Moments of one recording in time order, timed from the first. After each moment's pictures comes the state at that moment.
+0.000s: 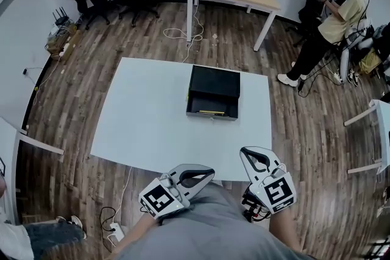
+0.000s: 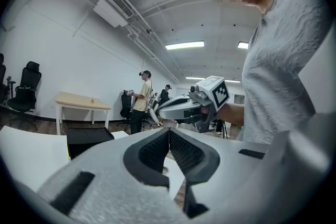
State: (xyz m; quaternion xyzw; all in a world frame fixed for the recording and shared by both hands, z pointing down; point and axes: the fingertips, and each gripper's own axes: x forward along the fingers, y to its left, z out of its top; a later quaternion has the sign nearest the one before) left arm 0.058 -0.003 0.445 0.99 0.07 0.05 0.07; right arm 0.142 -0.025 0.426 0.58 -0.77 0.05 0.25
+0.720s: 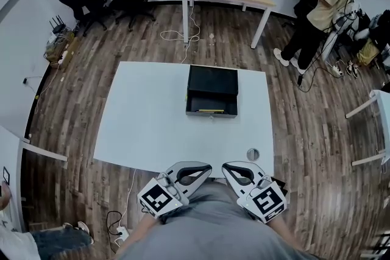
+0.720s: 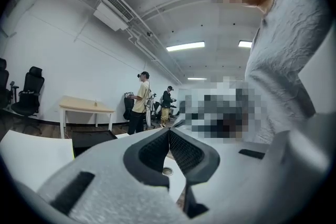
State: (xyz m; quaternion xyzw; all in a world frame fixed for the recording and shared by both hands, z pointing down) left arm 0.051 -0.011 0.438 1.00 0.05 0.04 0.07; right arm 0.074 -0.002 0.444 0.54 -0.81 0.11 0.18
